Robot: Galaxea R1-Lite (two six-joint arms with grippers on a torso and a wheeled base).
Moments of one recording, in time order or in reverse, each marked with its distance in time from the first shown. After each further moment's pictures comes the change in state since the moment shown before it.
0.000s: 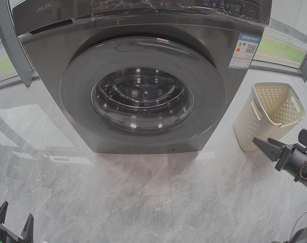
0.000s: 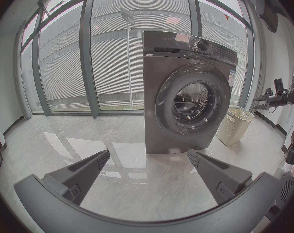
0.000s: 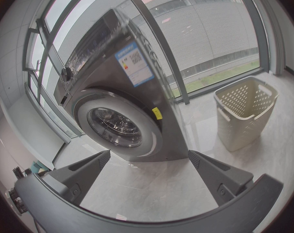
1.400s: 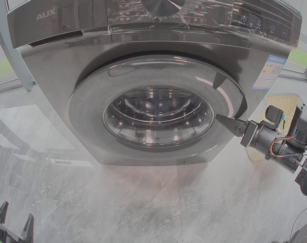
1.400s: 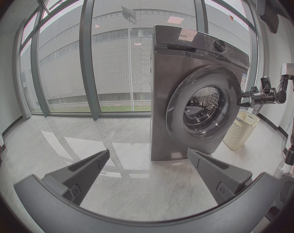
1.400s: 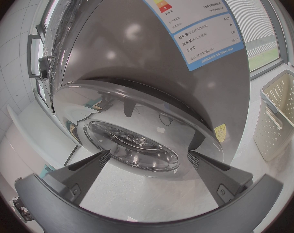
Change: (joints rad) left arm 0.000 0.001 0.000 -0.001 -0.002 -0.007; right arm 0.114 0.336 -0.267 -0.142 -0.034 0.042
